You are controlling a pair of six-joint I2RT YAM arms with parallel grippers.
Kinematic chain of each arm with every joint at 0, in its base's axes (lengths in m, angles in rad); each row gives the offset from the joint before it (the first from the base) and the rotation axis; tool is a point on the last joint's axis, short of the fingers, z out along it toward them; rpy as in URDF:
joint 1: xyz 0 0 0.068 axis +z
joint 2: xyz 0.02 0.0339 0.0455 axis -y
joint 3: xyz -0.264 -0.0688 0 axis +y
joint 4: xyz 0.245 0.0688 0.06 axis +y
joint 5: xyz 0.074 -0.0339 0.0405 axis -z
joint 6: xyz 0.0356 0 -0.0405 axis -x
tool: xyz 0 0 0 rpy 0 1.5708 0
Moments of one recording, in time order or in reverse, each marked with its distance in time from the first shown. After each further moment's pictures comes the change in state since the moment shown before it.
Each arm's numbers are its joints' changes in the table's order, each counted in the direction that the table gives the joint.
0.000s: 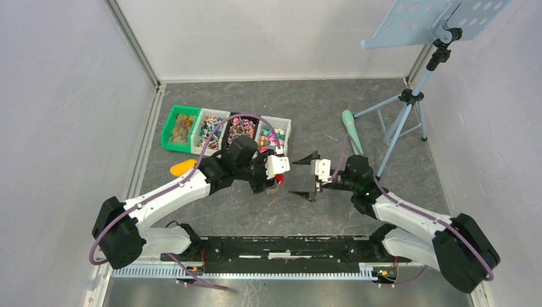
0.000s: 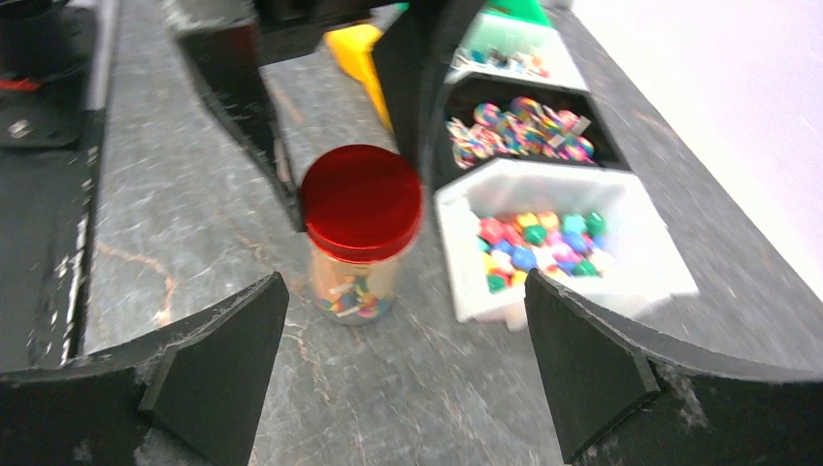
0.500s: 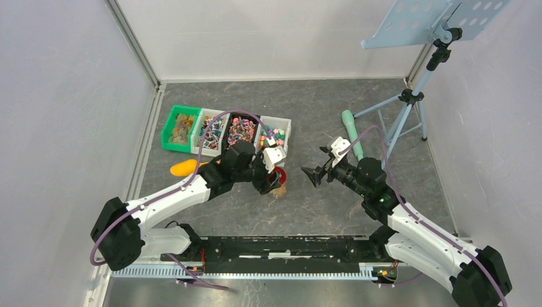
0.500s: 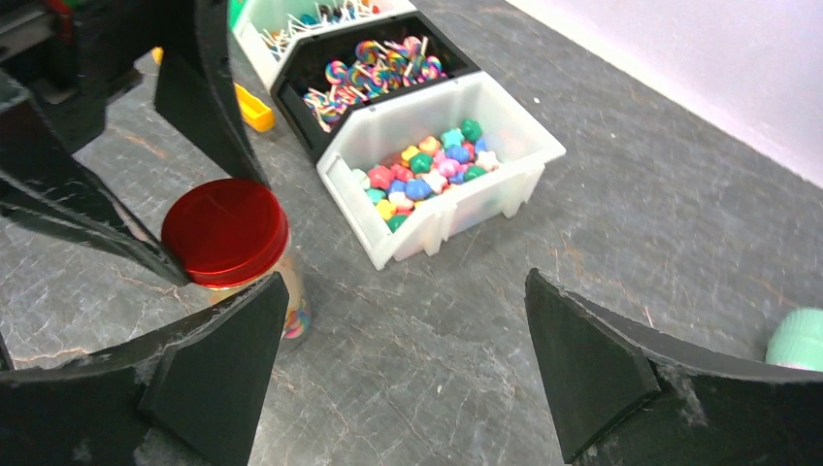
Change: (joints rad) left arm 0.000 0.011 0.091 -0.177 -0.027 0.305; right arm 0.000 0.201 -0.047 0.261 0.465 -0.237
